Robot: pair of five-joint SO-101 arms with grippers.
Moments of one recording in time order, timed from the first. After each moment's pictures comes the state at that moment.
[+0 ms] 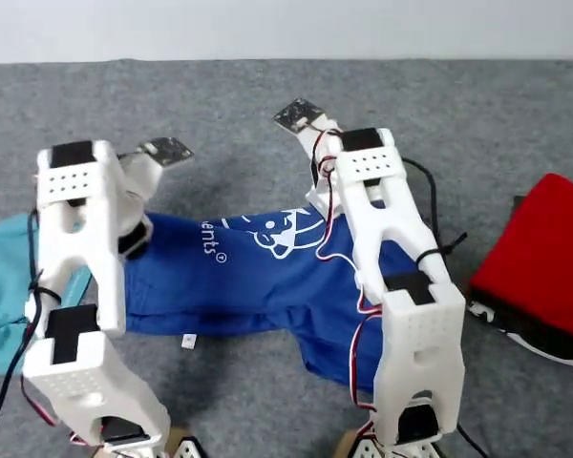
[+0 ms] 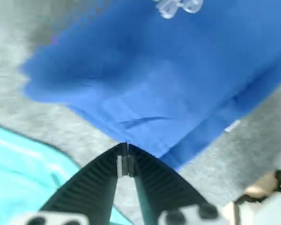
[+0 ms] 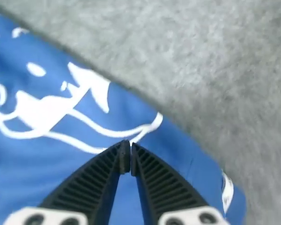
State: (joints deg) left arm -13.3 15.3 -1.4 98.8 -44.2; right arm -14.5 32.4 -24.2 77.7 29.3
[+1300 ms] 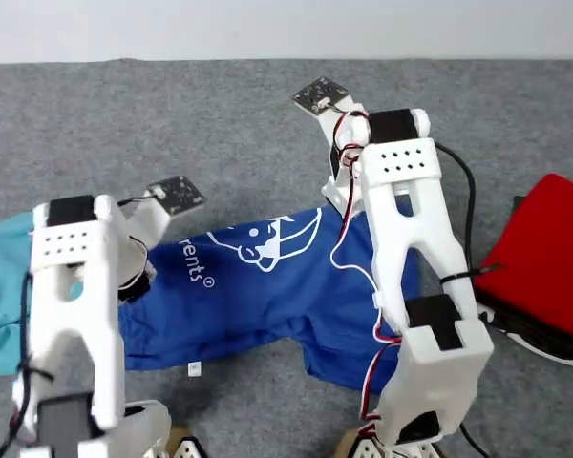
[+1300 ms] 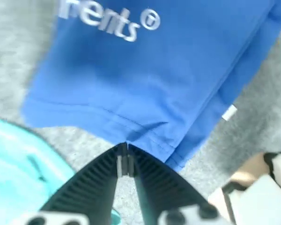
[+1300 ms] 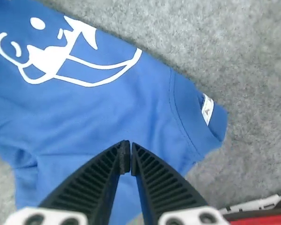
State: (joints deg) left arm -12.5 -15.3 26.1 92.6 -46.5; right arm -13.0 16.9 -24.2 95.3 26.2
